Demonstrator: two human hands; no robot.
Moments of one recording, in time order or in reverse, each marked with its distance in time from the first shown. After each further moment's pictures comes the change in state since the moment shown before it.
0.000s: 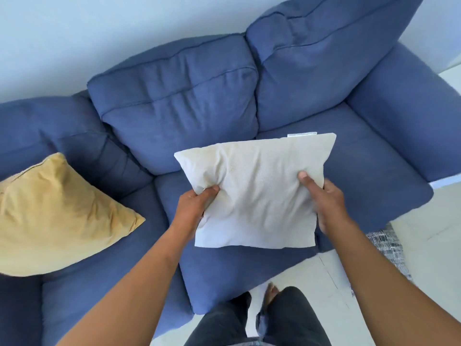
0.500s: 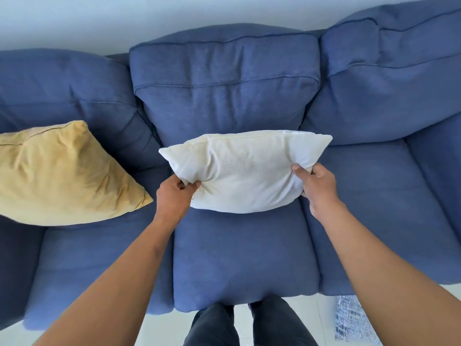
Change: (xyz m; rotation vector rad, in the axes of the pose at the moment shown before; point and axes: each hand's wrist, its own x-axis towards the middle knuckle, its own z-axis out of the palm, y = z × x) left_hand 0.065 0.010 -0.058 0.216 0.497 0.076; right_hand 0.116 -0.058 0.123 -0.265 -0.262 -0.074
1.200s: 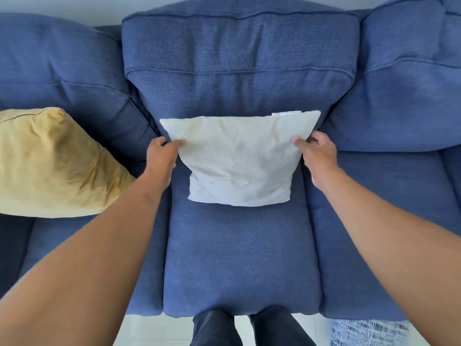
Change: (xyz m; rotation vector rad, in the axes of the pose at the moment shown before) left_hand 0.138 0.024 0.017 -0.328 0.078 -0.248; right_hand 0.131 -0.028 0.054 -0.097 -0.031 -0.023
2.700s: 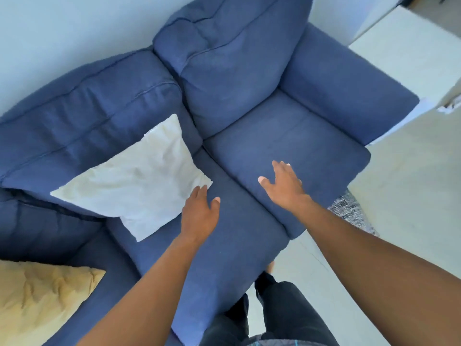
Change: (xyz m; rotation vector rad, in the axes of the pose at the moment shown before) left_hand -0.245 -0.083 0.115 1.000 -0.667 0.673; right_hand -0.222 0.117 -0.165 -0.620 0.275 0.152
